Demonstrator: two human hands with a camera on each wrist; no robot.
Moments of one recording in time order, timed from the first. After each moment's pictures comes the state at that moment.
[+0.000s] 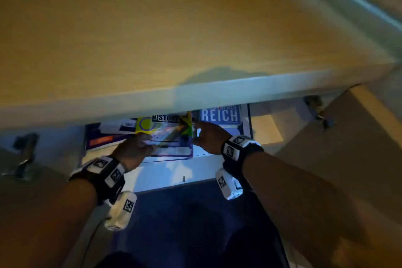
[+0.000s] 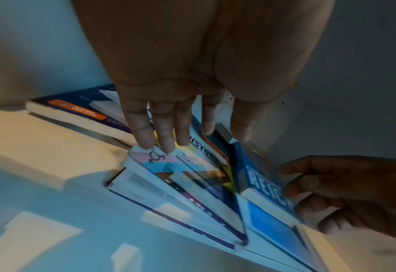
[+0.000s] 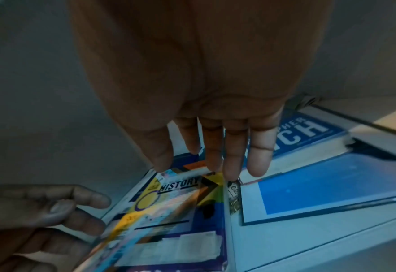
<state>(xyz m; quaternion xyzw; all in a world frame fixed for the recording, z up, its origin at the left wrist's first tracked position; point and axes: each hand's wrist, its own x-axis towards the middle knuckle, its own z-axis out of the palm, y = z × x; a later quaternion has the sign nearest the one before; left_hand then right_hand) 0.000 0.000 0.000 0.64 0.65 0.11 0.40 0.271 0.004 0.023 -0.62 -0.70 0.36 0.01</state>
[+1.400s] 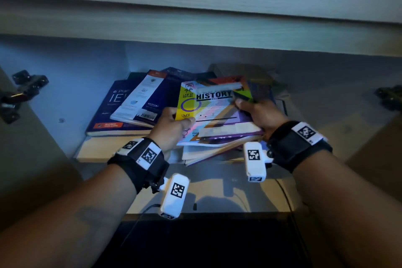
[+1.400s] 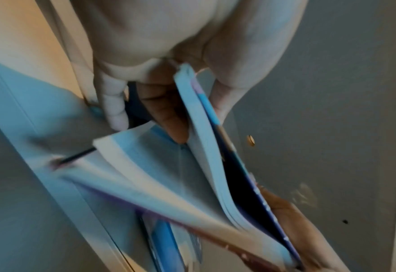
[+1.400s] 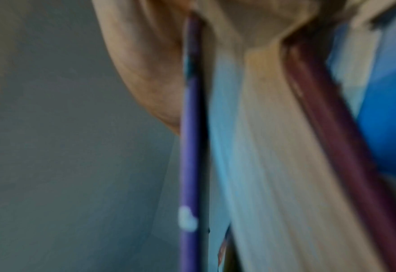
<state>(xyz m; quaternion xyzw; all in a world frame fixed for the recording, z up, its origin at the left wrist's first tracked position) 0.048 0.004 -0.067 0.51 0.54 0.47 0.48 0.289 0.034 -0.036 -0.57 -0.48 0.47 0.47</state>
